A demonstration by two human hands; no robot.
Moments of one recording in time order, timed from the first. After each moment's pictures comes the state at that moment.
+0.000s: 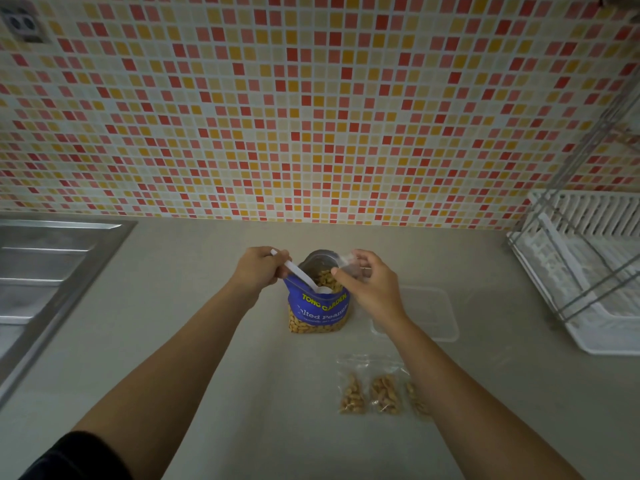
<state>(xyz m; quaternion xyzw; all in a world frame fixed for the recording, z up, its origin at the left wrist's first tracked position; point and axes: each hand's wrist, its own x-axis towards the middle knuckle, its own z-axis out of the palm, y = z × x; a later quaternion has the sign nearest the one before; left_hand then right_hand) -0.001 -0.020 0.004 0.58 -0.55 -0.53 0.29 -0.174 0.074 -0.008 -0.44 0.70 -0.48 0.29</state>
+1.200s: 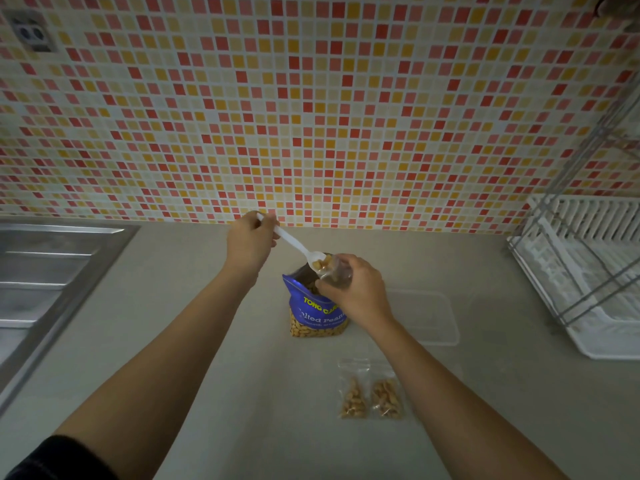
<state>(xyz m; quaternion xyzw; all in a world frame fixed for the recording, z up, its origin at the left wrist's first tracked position) -0.005 -0.025 0.053 0.58 -0.55 -0.42 0.44 -0.154 0.068 -0.005 -0.53 0.72 -0.41 0.21</state>
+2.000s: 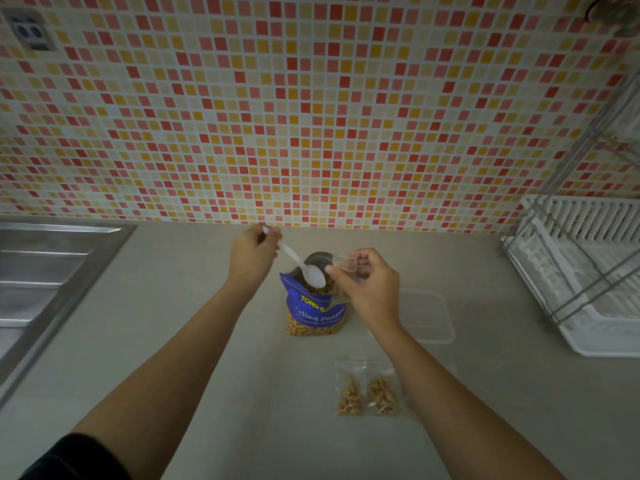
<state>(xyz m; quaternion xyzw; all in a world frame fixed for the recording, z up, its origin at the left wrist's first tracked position) -0.003 -0.013 0.033 0.57 -0.60 -0.38 0.41 -0.161 0.081 0.002 -0.45 0.68 -0.55 0.18</state>
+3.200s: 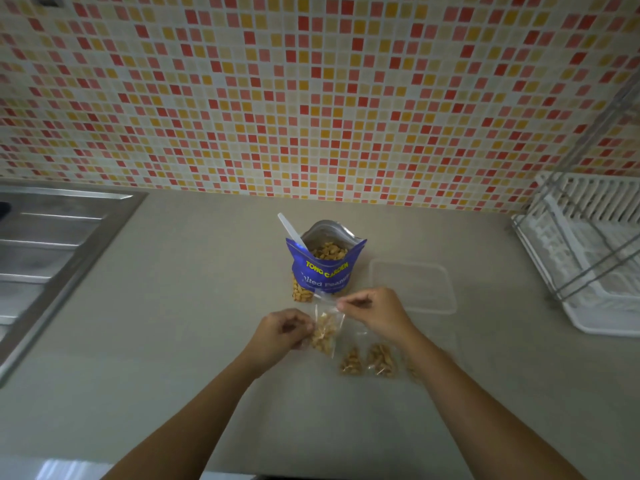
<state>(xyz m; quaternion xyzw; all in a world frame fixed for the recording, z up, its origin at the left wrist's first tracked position) 0.028 0.103 -0.090 0.46 -0.59 -0.61 0.25 -0.179 0.132 -0.063 -0.54 0.65 -0.37 0.39</state>
